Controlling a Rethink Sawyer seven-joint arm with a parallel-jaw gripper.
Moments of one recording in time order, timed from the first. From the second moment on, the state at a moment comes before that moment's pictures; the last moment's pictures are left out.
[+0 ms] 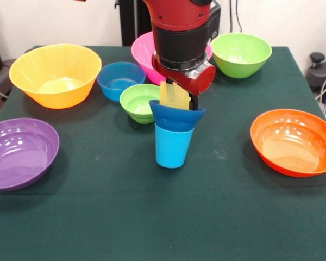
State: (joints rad) arm -0.43 -0.52 0.34 1.40 -0.31 0.88 2.55
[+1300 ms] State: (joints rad) arm -0.43 -0.47 0.34 1.31 -0.39 0.74 2.55
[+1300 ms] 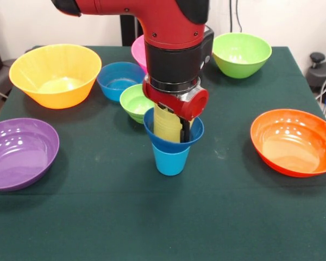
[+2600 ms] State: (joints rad) arm -0.45 -0.46 0.35 1.31 -0.38 0.74 2.55
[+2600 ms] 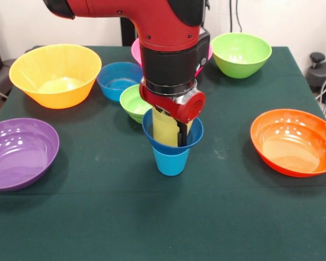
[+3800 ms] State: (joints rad) arm -0.48 -0.47 0.40 1.33 -0.37 0.74 2.55
